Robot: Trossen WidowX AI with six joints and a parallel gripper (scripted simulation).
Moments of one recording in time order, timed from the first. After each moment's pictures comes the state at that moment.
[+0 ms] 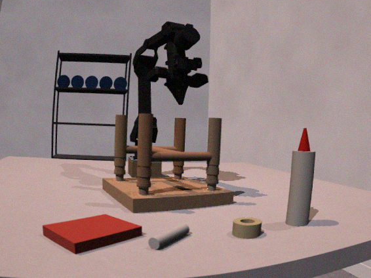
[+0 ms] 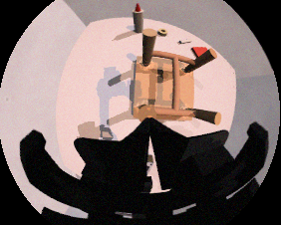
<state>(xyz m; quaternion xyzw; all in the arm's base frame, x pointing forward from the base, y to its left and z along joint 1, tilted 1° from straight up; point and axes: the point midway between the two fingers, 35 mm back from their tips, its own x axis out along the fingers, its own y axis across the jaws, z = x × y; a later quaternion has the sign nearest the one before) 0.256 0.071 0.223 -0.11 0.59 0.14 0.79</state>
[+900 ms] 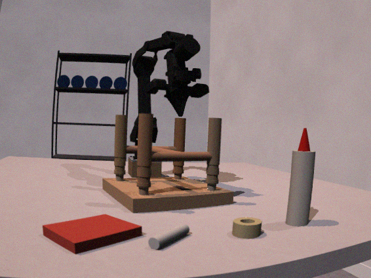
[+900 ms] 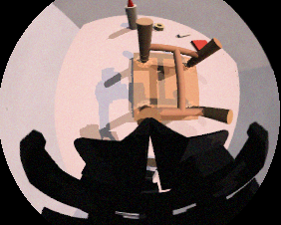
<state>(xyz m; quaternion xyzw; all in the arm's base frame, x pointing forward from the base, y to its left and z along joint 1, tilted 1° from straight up) 0.258 0.072 0.188 -0.08 0.60 0.11 0.79</state>
